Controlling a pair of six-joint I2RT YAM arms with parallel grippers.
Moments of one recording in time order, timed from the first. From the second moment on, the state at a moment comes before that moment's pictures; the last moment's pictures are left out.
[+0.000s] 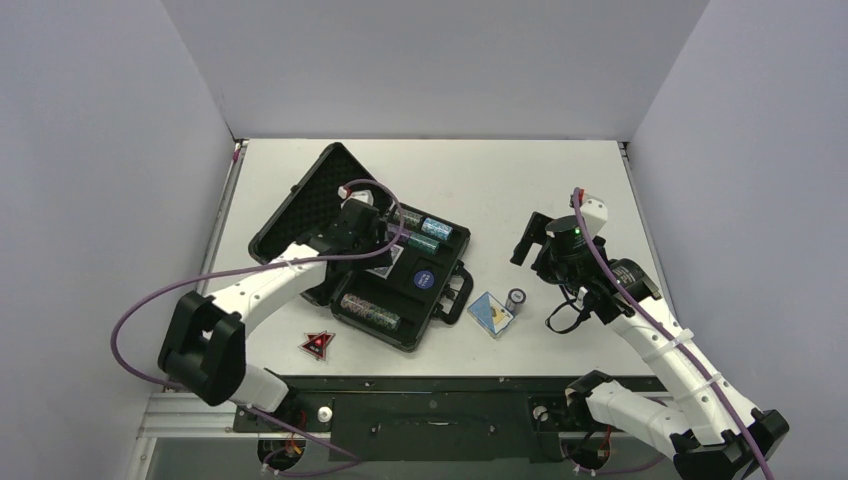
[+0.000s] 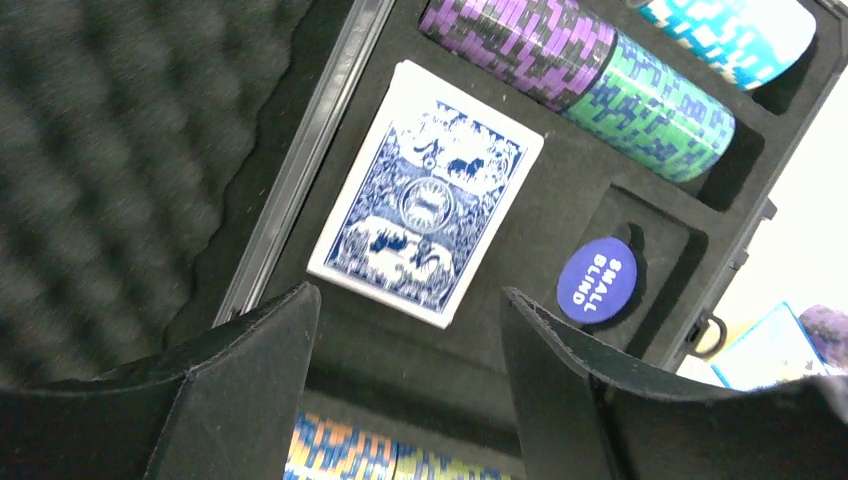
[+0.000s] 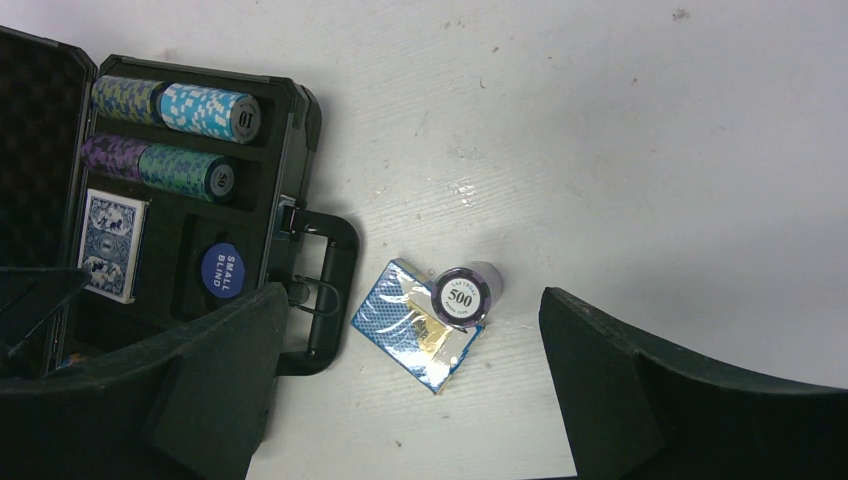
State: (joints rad) left arm -0.56 1.49 1.01 -0.44 -0.20 -0.59; right arm 0.52 0.95 1.02 -0.83 0.37 0.71
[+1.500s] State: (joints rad) left arm -0.57 0.76 0.69 -1.20 -0.36 -1.11; right arm 0.52 1.01 0.94 -0.82 0.24 0.59
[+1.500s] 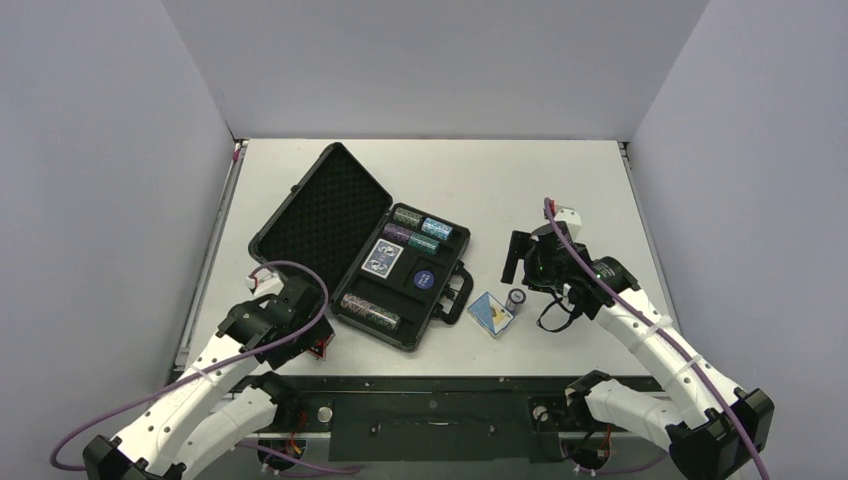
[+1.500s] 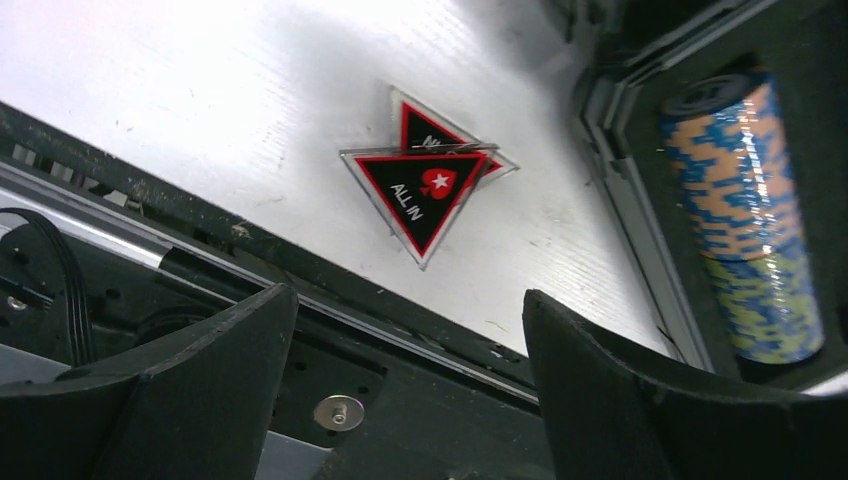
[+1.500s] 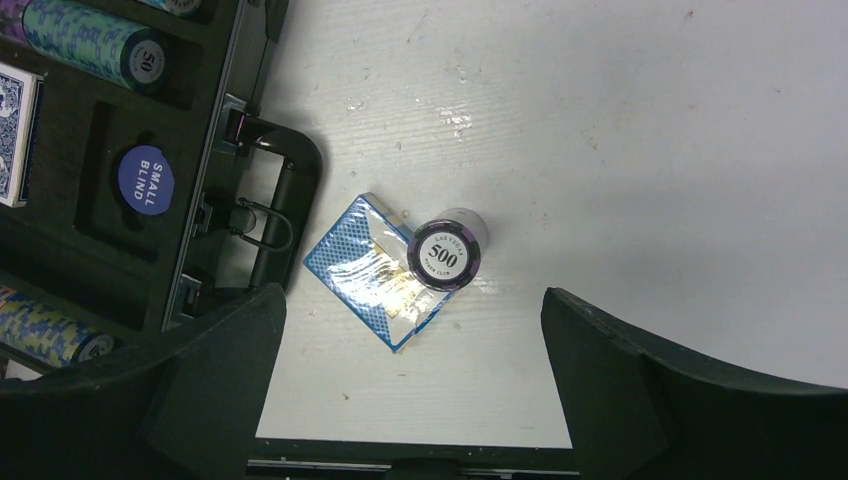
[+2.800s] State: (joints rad) left arm -0.53 0.62 0.40 -1.00 -0.37 -1.48; right arm 0.52 1.00 0.91 -0.82 0.21 0.58
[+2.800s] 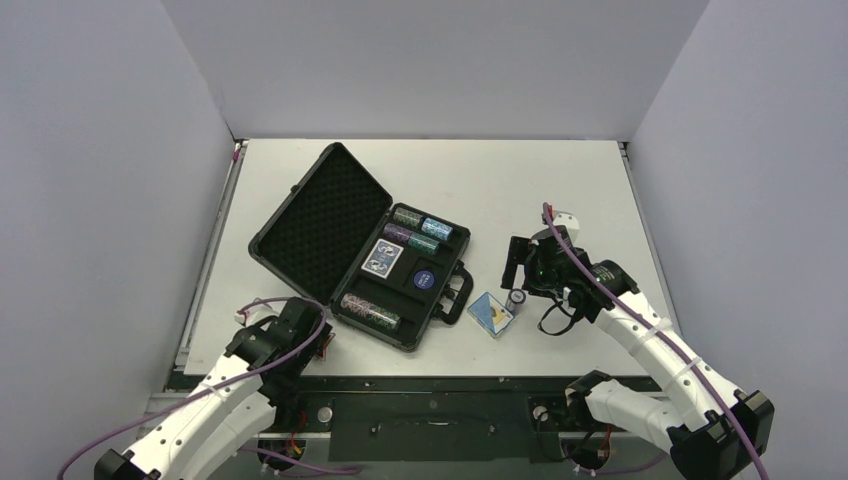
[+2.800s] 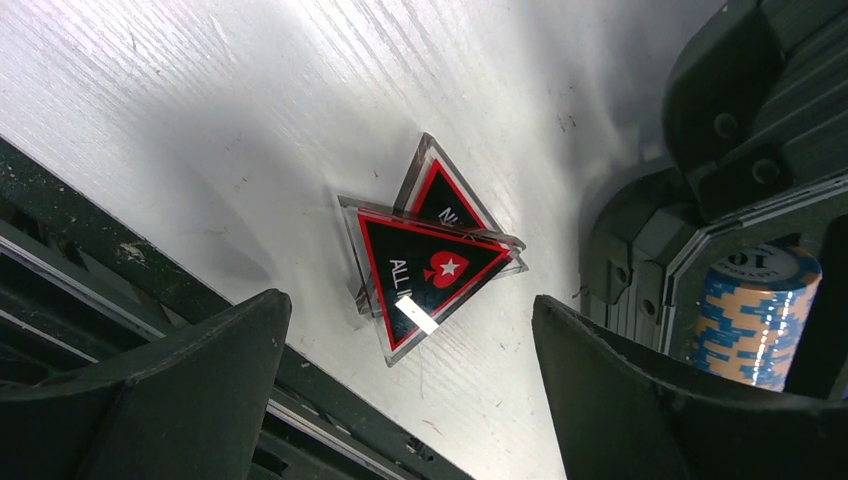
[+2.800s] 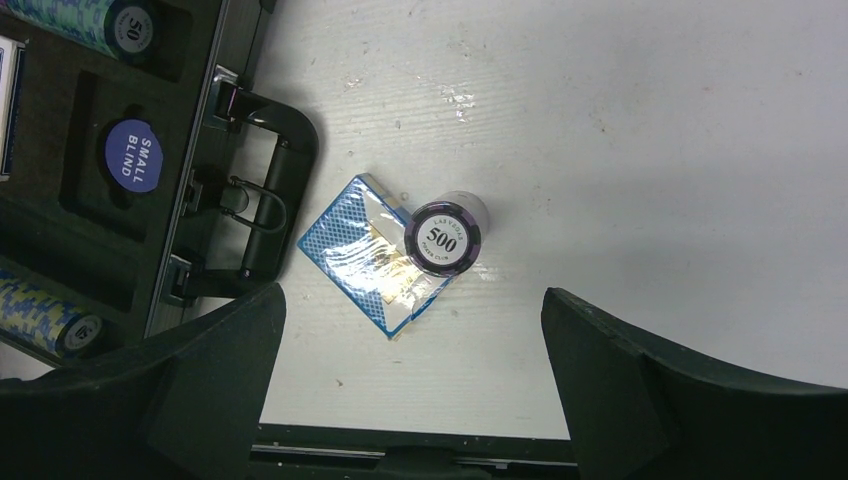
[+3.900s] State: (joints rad) left arm -0.48 0.89 0.46 -0.88 -0.39 -1.46; right arm 0.52 1.00 0.89 -0.82 0.21 0.56
